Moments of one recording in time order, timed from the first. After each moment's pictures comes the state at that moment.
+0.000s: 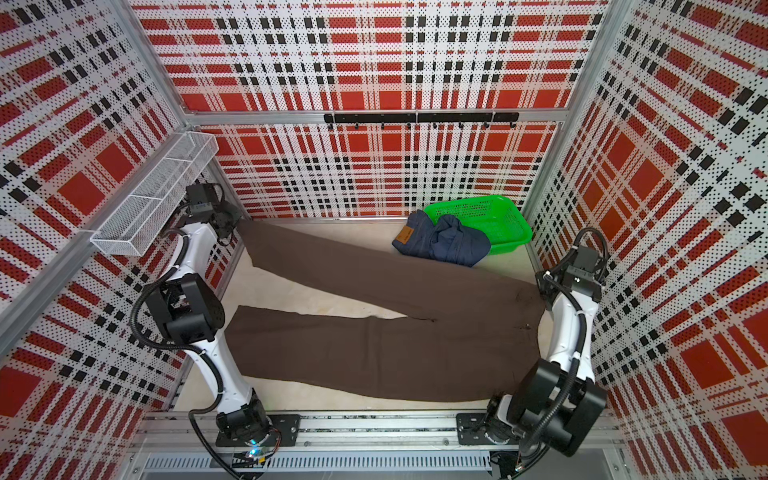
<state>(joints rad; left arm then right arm) 0.30 2.09 2.03 -0.53 0.00 -0.70 -0.54 1.35 1.20 -0.73 -0.10 0.95</state>
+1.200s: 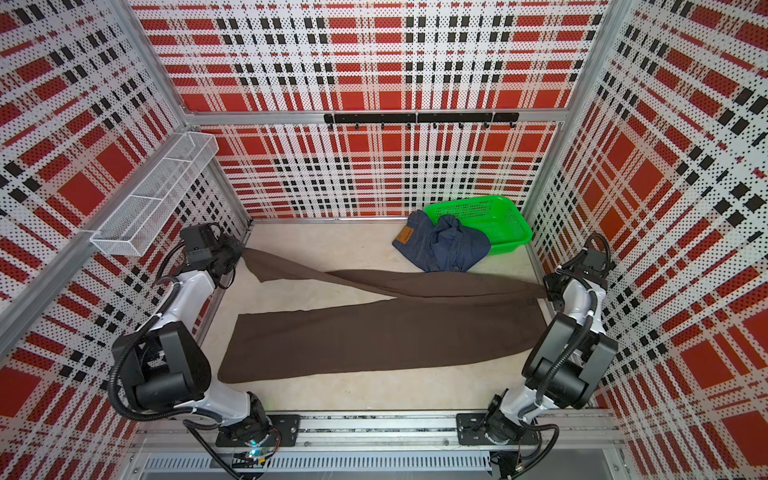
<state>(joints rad) 0.33 1.50 1.15 -0.20 0.06 -0.79 -0.63 1.58 1.20 -0.62 -0.16 0.85</state>
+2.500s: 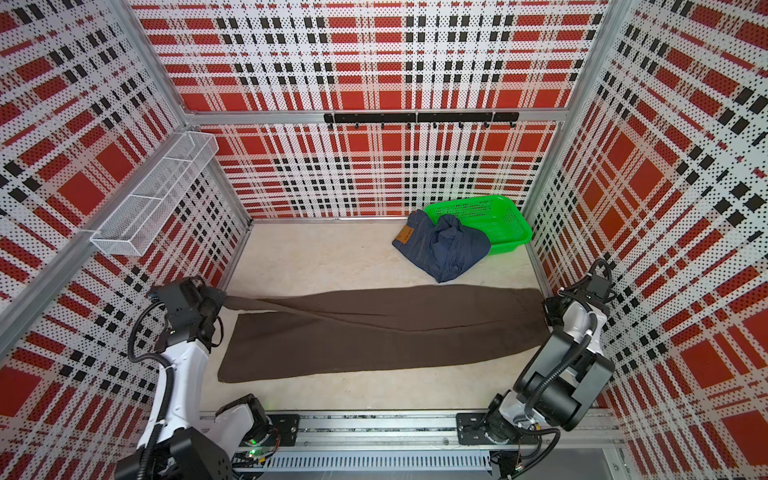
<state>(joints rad) 0.47 0.95 0.76 -0.36 -0.06 -0.81 -0.73 1.43 0.98 -0.64 -0.21 0.74</state>
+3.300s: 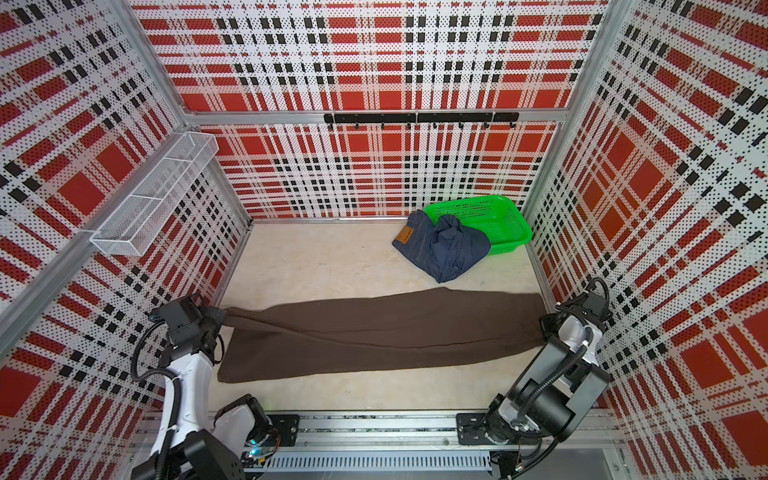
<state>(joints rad) 0.56 0.88 0.56 -0.36 -0.04 -0.78 -0.78 1.38 0.80 -0.60 -0.16 0.74</state>
